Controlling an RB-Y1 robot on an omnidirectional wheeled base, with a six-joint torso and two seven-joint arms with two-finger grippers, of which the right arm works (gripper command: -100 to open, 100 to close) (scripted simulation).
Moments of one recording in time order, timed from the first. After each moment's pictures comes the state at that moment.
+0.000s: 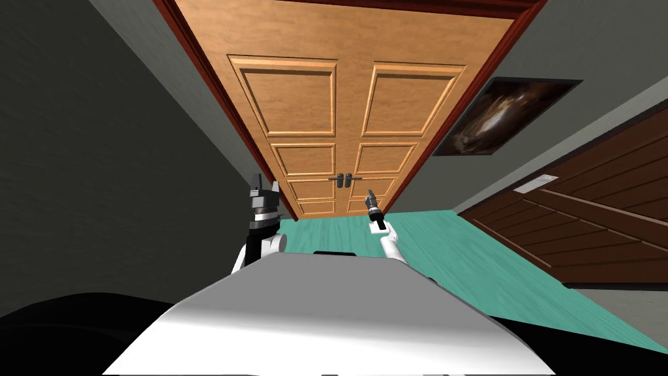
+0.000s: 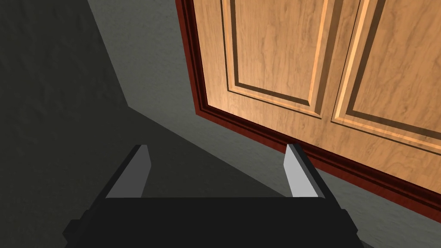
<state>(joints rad) -0.16 -0.14 -0.11 -1.14 0.21 -0.45 -0.29</state>
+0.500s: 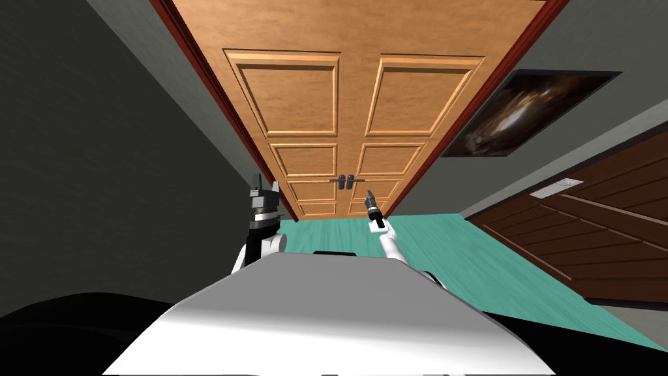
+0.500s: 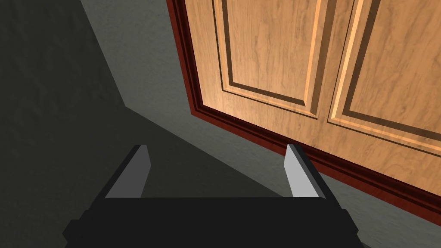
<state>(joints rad) -0.22 -0.14 -0.12 -1.05 0.23 -0.44 -0.31</state>
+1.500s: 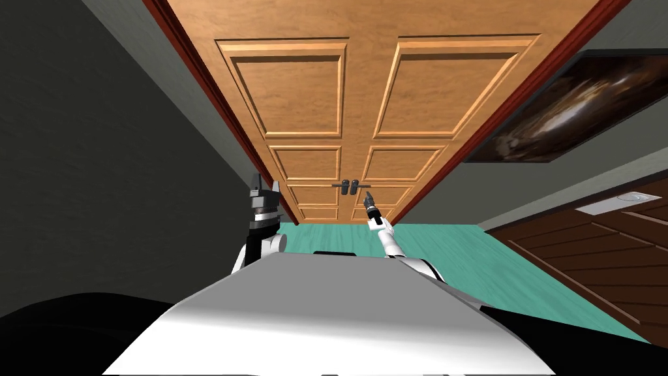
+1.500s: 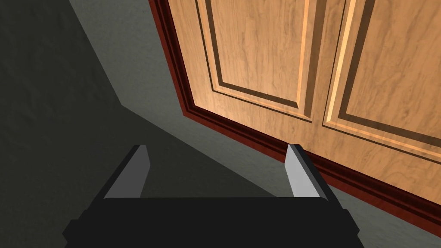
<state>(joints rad) -0.33 -0.16 -0.15 -0.86 0.27 -0.42 -0.36</state>
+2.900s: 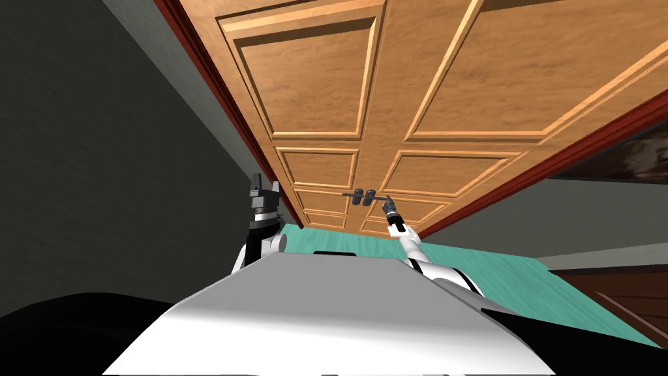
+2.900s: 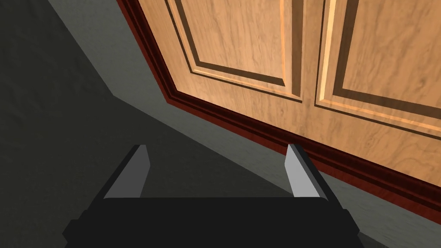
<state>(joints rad) -0.27 -0.37 -0.23 -0.75 0.20 -0.50 -0.47</state>
